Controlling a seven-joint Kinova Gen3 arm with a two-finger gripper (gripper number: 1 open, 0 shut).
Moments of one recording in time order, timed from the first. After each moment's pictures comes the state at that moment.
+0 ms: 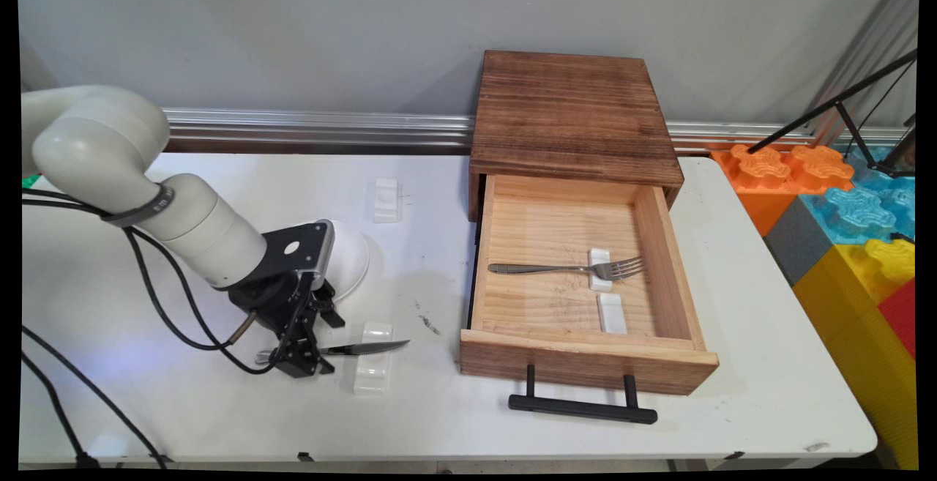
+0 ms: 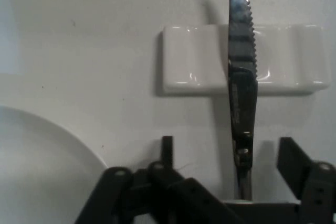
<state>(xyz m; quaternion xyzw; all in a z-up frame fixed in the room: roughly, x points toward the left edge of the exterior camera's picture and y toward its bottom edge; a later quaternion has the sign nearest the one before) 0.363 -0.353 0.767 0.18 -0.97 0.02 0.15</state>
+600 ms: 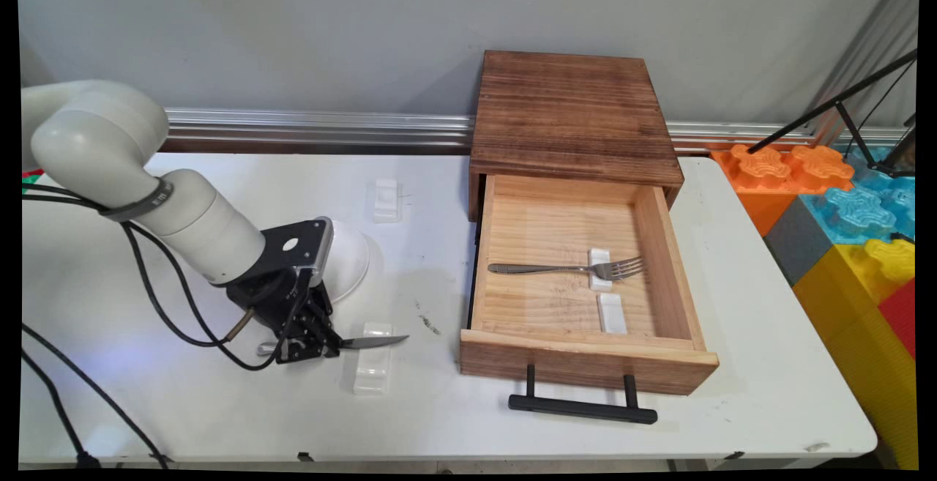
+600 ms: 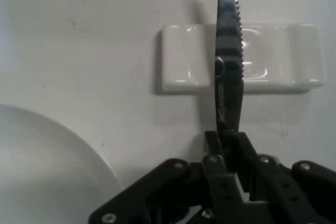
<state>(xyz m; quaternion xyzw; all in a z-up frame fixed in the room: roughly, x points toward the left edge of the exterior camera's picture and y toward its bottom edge) 0.365 -0.355 0.772 0.17 -0.97 0.01 0.15</state>
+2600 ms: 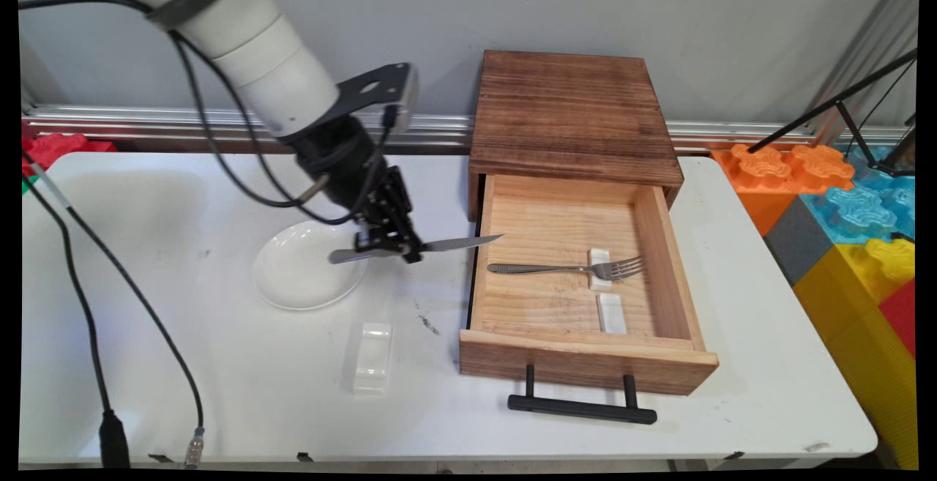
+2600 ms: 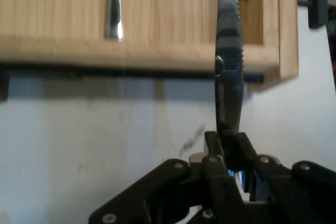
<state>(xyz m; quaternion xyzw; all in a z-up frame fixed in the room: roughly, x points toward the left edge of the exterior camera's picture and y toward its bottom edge) 0.277 -0.436 0.932 0.15 -0.97 0.01 0.20</state>
